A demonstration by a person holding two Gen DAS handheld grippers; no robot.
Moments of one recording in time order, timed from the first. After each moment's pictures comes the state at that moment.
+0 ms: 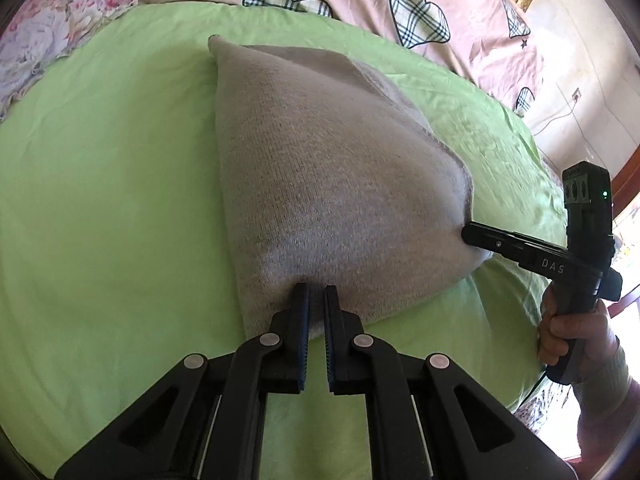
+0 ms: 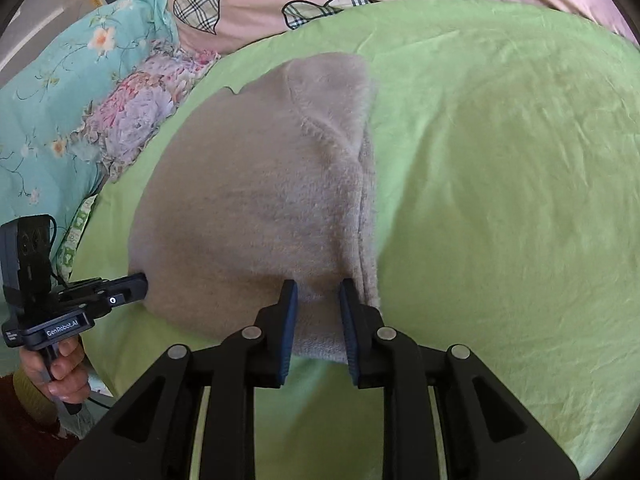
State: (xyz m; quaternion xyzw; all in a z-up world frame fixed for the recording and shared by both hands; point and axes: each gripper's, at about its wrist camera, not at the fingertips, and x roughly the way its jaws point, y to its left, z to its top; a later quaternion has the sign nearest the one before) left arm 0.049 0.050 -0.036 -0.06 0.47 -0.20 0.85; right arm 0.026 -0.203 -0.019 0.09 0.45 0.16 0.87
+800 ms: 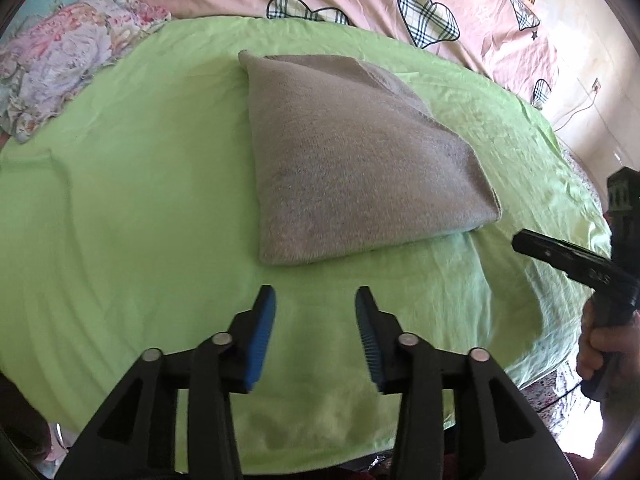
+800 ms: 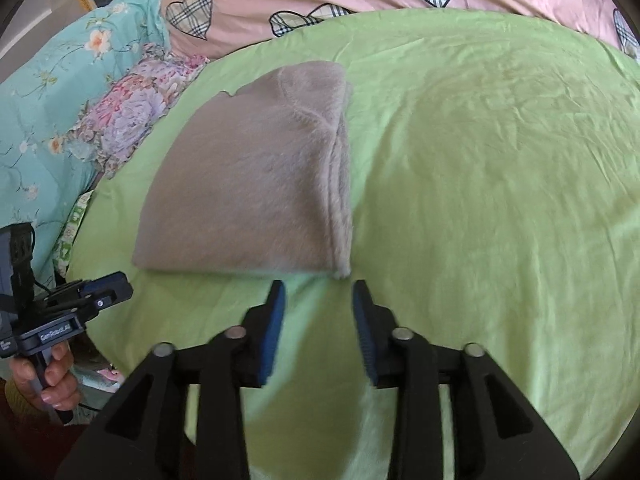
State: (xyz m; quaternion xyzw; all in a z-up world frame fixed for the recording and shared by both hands) left arm -0.013 0.059 -0.014 -0.02 0.47 -0.14 0.87; right arm -0.045 -0.207 0.007 0.10 0.44 0.13 0.88
